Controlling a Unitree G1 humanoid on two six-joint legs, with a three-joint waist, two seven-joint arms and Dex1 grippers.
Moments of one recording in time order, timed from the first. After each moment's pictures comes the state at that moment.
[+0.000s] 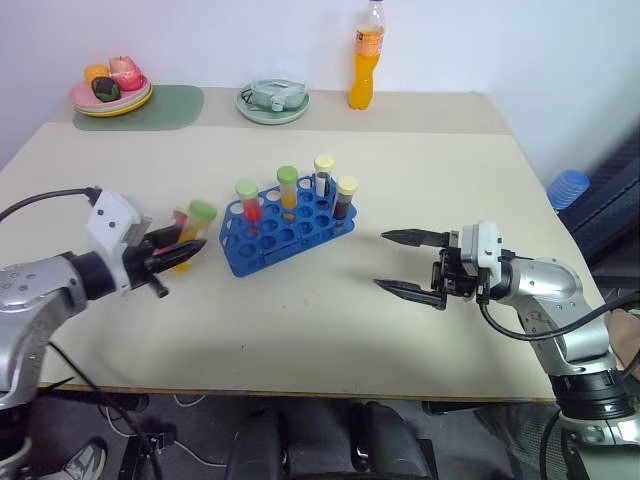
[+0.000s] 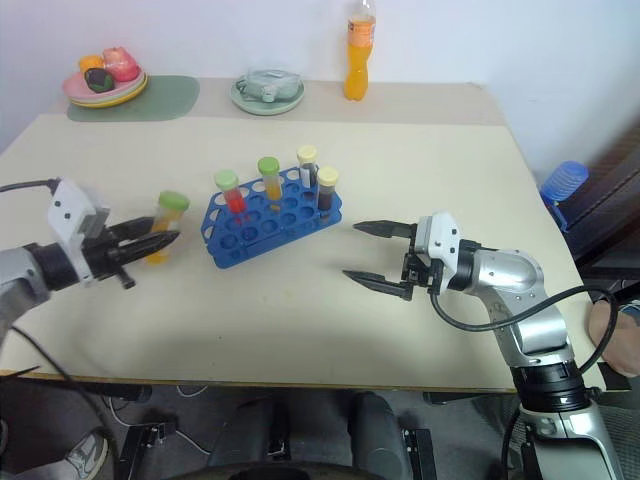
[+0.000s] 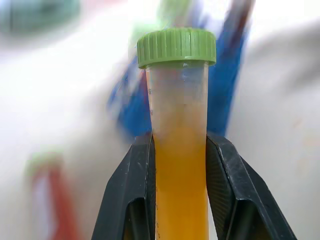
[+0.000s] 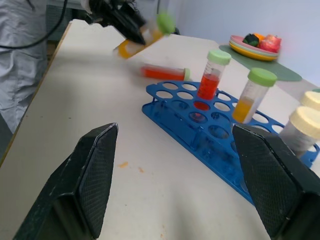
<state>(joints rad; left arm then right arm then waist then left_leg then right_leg) -0.15 0.76 0.35 -0.42 -0.54 0.57 -0.78 -0.27 -0.64 -0.02 -0.18 0.49 0.09 1.13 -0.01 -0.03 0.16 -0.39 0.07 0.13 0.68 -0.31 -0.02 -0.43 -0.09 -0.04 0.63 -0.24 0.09</state>
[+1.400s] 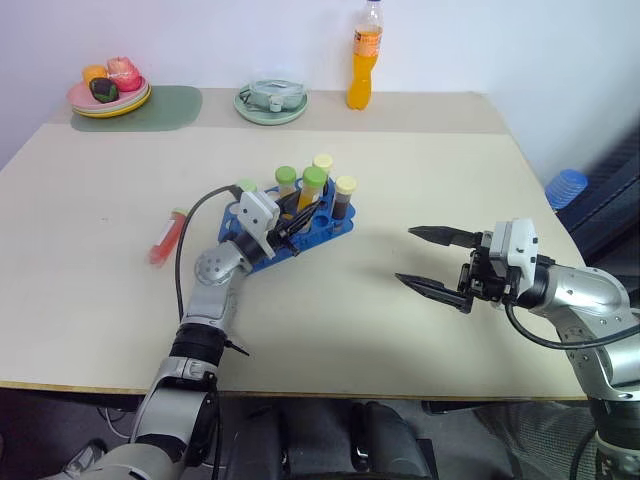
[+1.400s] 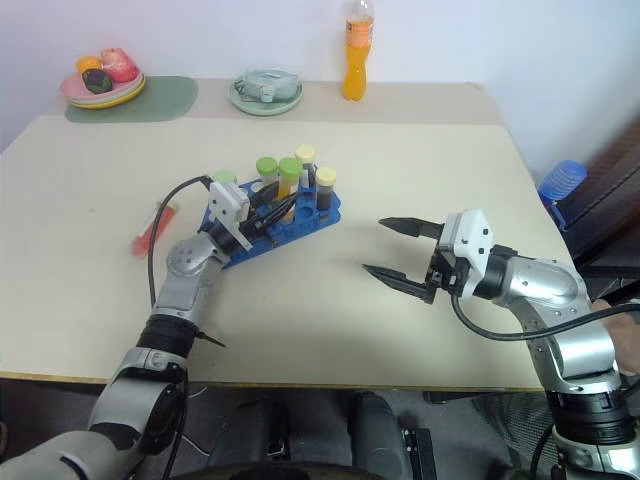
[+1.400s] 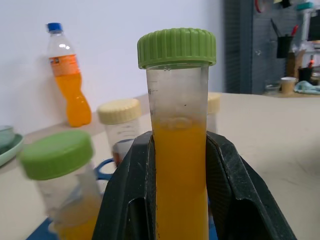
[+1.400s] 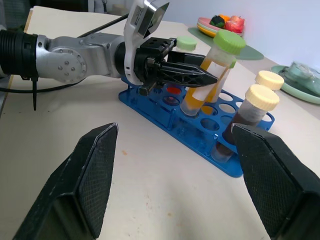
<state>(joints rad) -0.57 0.19 -0.02 0.48 -0.20 -0.35 -0.75 -0.15 -0.72 -0.15 -0.35 0.53 0.23 1.03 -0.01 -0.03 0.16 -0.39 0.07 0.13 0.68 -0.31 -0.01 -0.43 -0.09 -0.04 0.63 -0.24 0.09</state>
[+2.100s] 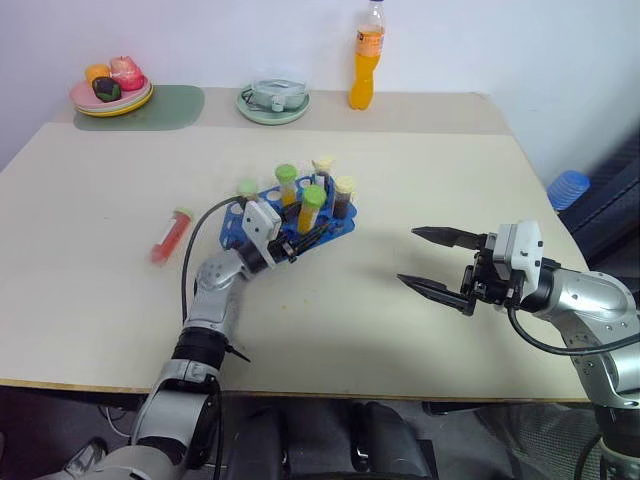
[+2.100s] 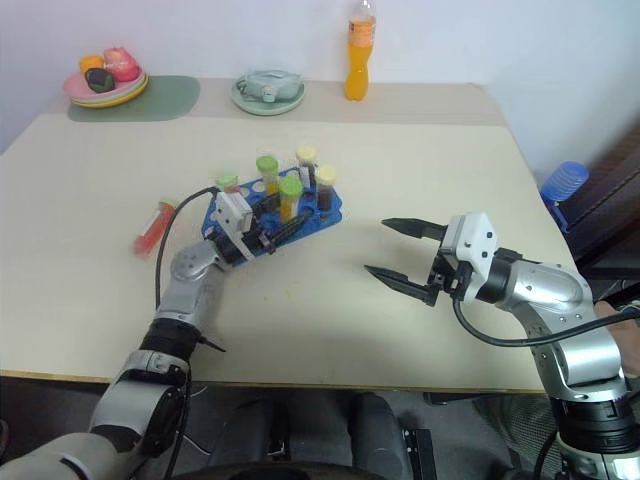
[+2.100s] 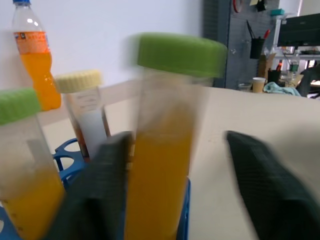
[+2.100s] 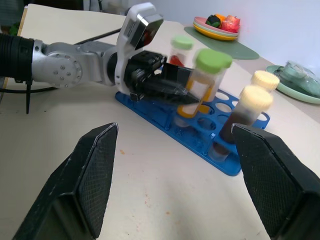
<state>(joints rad) -0.53 0.18 -0.02 0.48 -0.26 -0.34 -0.86 -0.12 -0.72 -0.16 -0.39 0.54 0.24 1.01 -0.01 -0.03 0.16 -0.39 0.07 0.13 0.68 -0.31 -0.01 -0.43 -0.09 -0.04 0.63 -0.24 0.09</state>
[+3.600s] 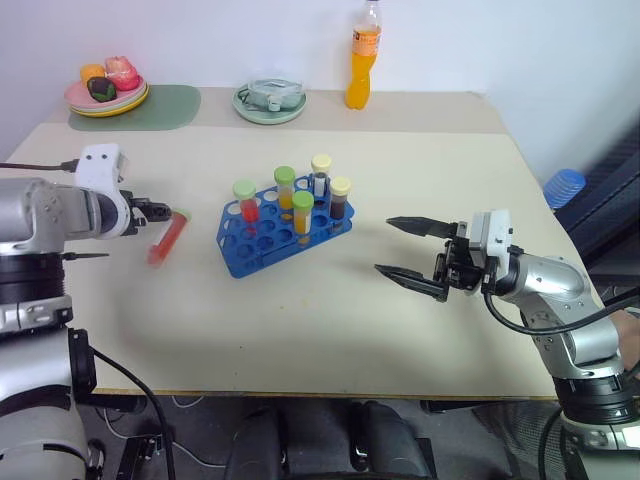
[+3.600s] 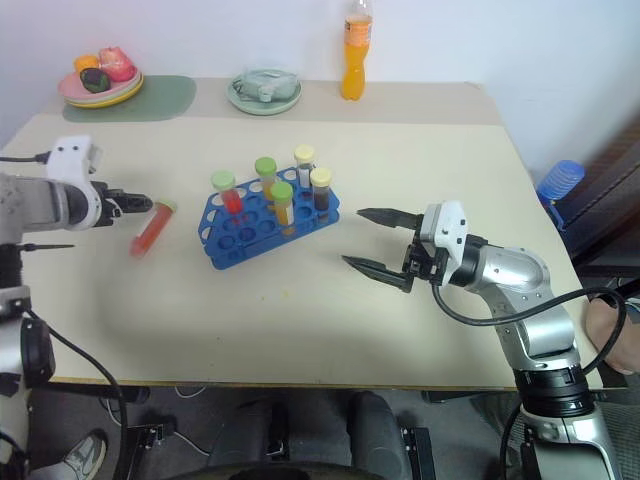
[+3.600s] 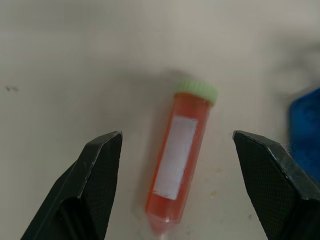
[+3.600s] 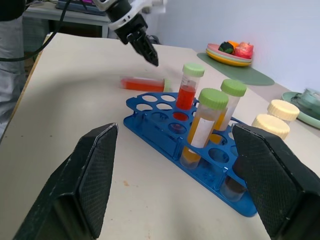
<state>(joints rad) -0.88 0.81 0.14 0.32 -0.44 1.43 -0.26 -0.28 -0.62 -0.05 -0.25 0.52 0.16 1.06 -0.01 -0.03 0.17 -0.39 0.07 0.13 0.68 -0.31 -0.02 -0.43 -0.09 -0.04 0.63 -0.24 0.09</state>
